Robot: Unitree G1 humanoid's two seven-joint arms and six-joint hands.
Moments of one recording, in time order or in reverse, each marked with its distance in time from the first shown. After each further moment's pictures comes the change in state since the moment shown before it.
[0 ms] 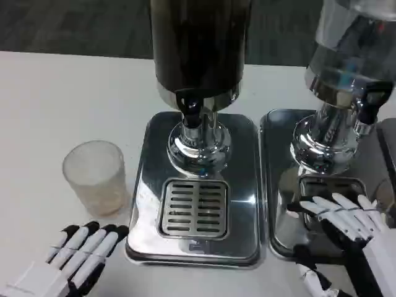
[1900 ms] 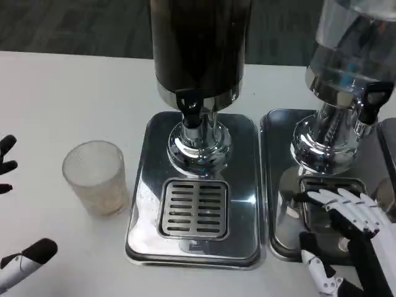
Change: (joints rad) left arm -0.220 -0.023 0.097 0.318 -0.498 -0.179 -0.011; right arm -0.019 0.024 0.019 0.002 0.088 0.032 0.006
